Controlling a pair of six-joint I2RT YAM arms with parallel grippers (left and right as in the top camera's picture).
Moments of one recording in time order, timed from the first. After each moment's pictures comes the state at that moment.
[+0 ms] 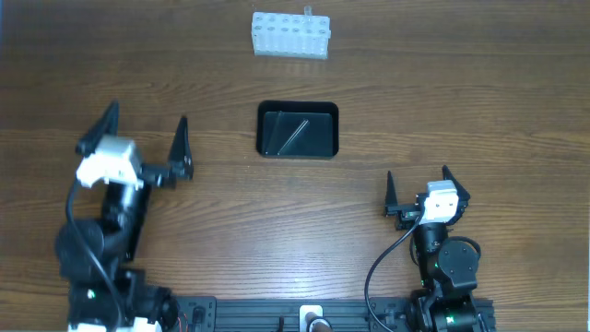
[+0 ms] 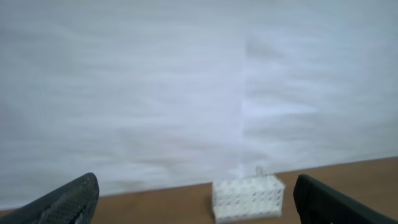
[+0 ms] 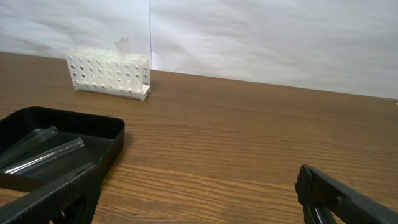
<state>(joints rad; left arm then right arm) -0.11 0.44 0.42 0.22 0.08 0.00 0.13 0.02 0.01 -0.07 0.06 -0.08</state>
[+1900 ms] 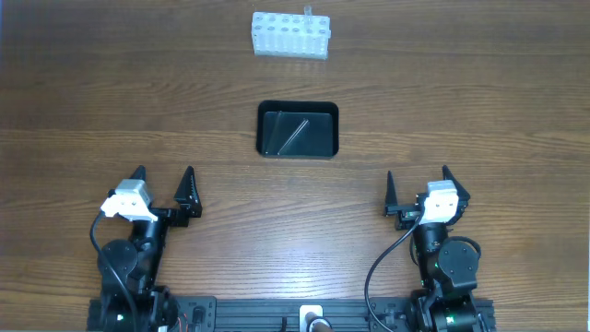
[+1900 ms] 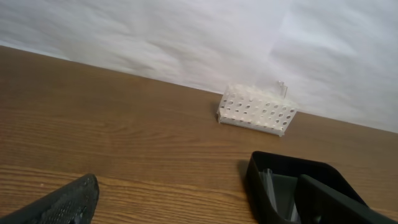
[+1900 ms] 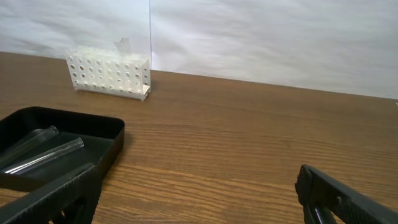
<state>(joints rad) -0.01 0.01 0.01 -0.06 0.10 -0.27 0.13 0.02 0.01 -0.07 0.06 -0.08</state>
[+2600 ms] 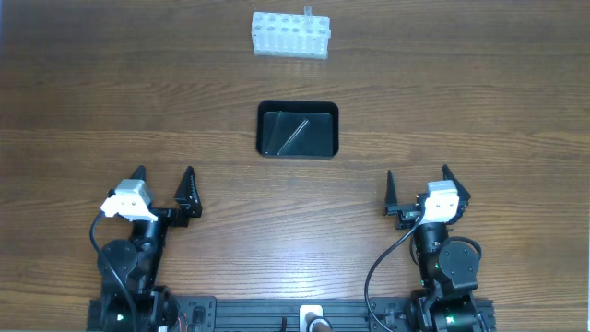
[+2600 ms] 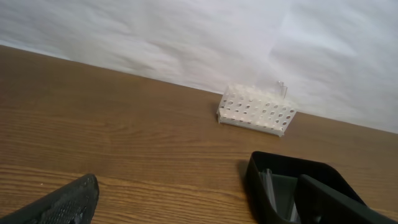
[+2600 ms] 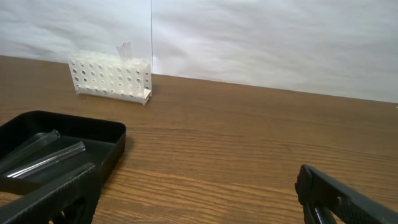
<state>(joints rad) -0.01 0.01 0.01 -0.06 0.10 -0.27 0.13 0.02 0.01 -0.05 0.06 -0.08</state>
